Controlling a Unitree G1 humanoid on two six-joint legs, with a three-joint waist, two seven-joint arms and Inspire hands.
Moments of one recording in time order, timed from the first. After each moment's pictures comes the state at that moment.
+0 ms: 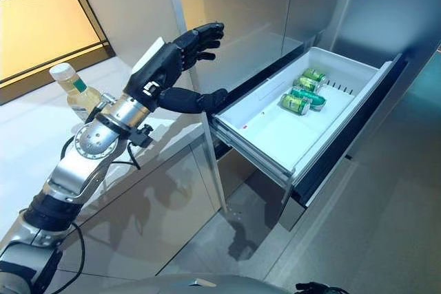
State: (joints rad) left arm -0.27 0.66 -0.16 -0.27 -0.35 -0.16 -0.12; right arm 0.06 -0.31 0.25 1.21 0.12 0.14 0.12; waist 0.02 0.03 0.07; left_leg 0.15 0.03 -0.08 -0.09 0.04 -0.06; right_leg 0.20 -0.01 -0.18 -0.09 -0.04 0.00
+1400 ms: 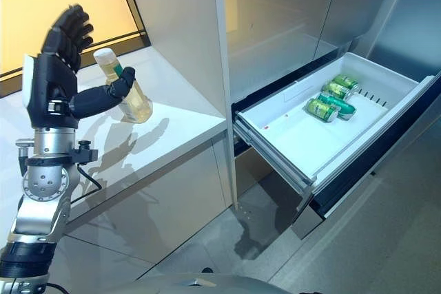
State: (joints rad) left arm -0.02 0.59 0.14 -0.18 -0.24 -0.28 0.21; right arm 0.10 -0.30 0.16 1.21 0.14 0.17 0.12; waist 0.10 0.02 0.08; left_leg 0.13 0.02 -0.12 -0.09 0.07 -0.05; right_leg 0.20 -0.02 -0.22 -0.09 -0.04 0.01
